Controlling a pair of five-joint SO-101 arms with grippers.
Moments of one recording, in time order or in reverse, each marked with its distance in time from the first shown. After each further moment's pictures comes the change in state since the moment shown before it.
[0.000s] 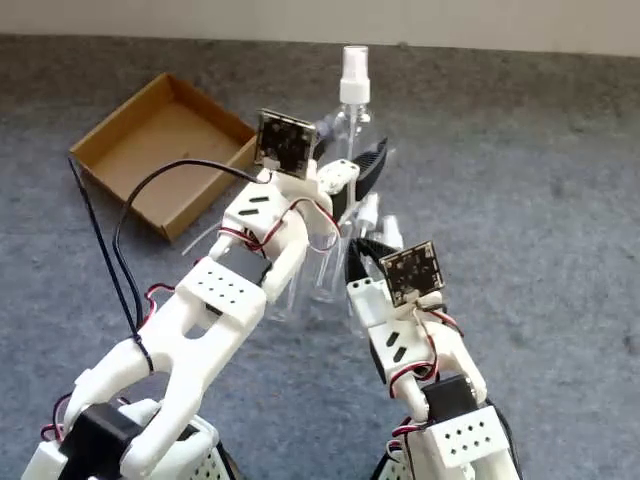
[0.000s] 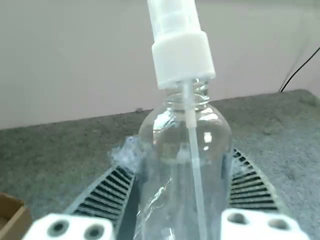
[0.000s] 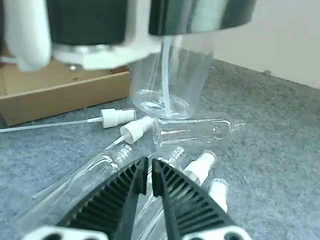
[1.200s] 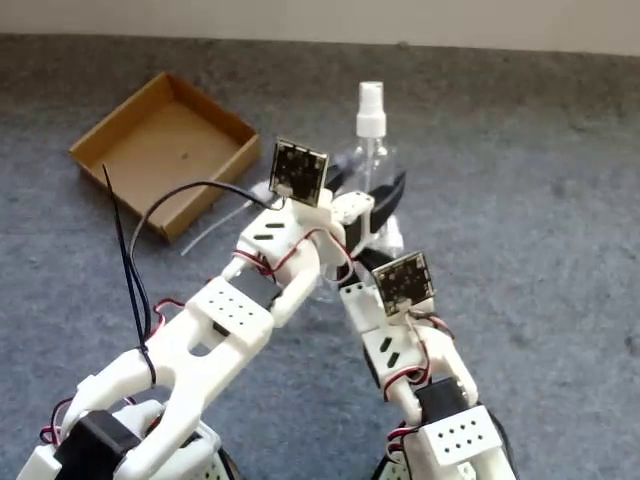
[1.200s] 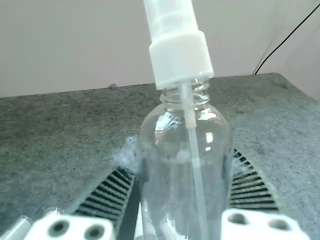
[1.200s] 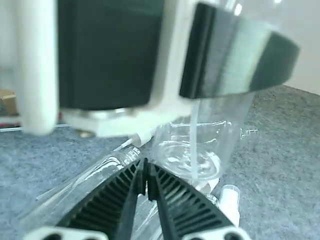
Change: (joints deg) left arm 6.7 -0.7 7.7 -1.6 4.2; right arm -0.2 0.4 6.3 -11.0 0.0
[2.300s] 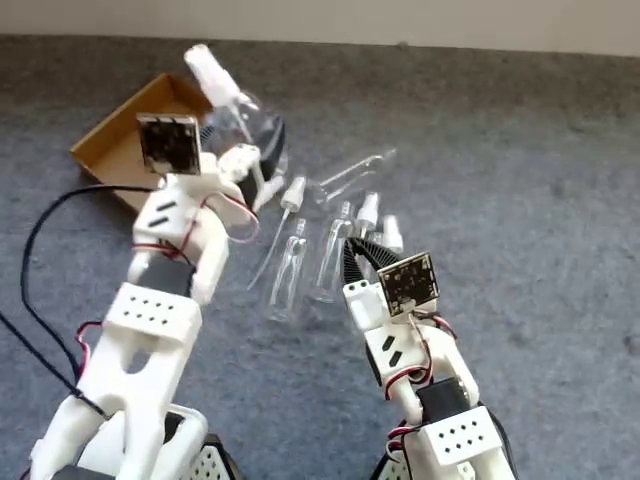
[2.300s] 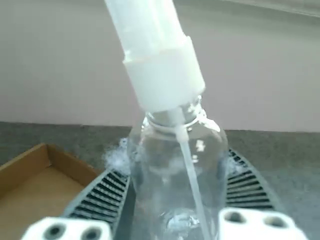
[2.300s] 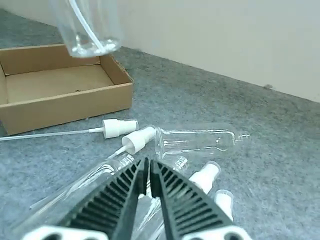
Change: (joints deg) left arm -24.3 -16.4 0.4 9.6 -3.7; right arm 0.7 -0.3 0.4 -0.2 0.1
